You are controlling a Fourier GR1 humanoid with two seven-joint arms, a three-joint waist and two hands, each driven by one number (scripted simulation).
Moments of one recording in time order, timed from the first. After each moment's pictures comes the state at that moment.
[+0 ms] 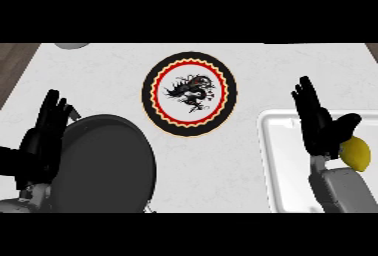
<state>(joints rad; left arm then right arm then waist) -0.05 0.45 -0.18 -1.65 0.30 0.46 0.05 -0.24 -0.27 0.10 -1.38 -0.23 -0.26 -0.01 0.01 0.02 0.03</state>
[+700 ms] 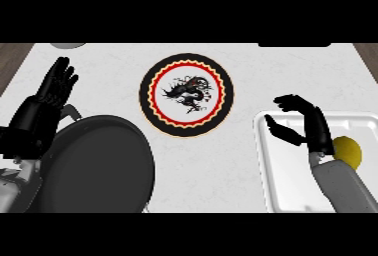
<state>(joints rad) -0.24 0.55 -0.19 -1.65 0.29 0.26 0.07 -0.31 -0.36 0.22 -1.18 0.14 -0.41 -0.04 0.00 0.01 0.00</state>
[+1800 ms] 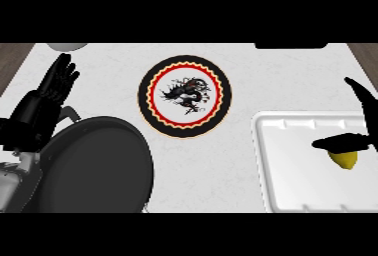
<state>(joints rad) -0.27 0.52 -0.14 -1.60 0.28 0.17 0.07 -0.23 -0.71 0.20 -1.52 0.29 -0.18 0.53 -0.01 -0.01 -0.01</state>
